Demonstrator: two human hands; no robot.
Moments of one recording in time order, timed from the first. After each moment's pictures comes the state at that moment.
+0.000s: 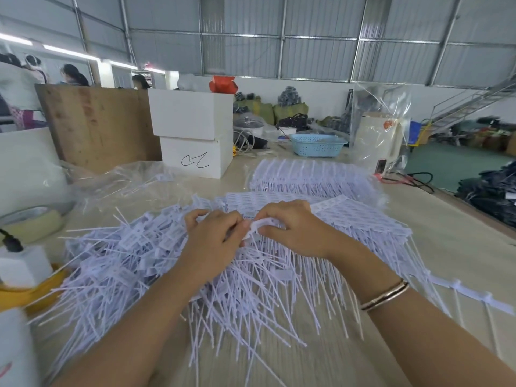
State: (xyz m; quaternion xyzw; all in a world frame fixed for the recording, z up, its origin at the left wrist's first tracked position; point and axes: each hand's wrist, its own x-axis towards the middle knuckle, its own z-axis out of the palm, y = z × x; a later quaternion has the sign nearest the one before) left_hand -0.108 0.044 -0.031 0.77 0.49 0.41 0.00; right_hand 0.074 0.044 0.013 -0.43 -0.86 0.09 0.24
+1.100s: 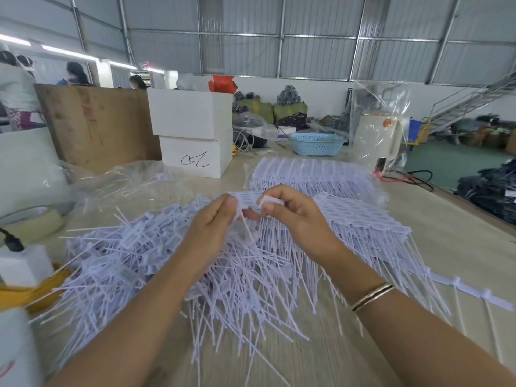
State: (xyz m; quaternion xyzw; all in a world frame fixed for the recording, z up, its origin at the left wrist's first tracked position) left_hand -0.107 0.035 -0.015 0.69 0.38 0.53 0.31; right_hand 0.065 0.038 0.005 -0.26 -0.73 0.36 0.53
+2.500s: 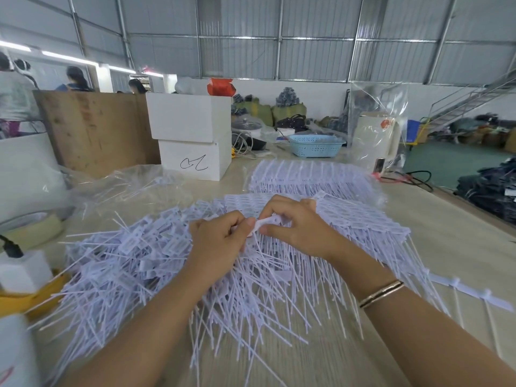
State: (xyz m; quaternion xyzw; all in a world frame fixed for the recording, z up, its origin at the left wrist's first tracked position) left_hand -0.094 0.035 -0.023 0.71 0.48 0.48 0.16; right_hand 0.078 0.039 0.011 -0.41 -0.84 0.11 0.34
